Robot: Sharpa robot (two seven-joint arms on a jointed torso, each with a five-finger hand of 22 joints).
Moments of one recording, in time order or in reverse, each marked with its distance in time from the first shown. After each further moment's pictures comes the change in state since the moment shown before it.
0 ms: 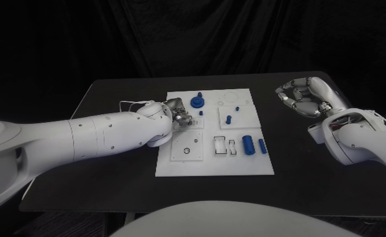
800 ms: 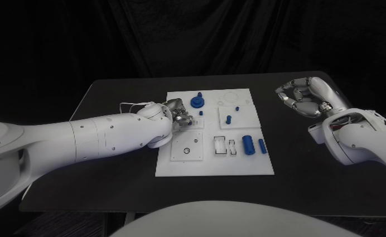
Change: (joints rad) left arm -0.012 0.008 0.002 -0.016 -0.002 -0.016 0.022; left_hand -0.004 0.007 -0.011 0.017 0.000 0.011 -0.007 0.003 -0.001 0.000 0.000 0.000 0.000 0.000 0.000 0.000 0.000 0.000 0.000 0.000 -0.010 0.000; right arm 0.000 -0.004 0.000 0.003 0.000 0.000 0.000; right_hand 0.000 0.000 0.000 0.000 0.000 0.000 0.000 0.000 -0.001 0.000 0.000 0.000 0.000 0.000 0.000 0.000 0.000 0.000 0.000 0.000 0.000 0.000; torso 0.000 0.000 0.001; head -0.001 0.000
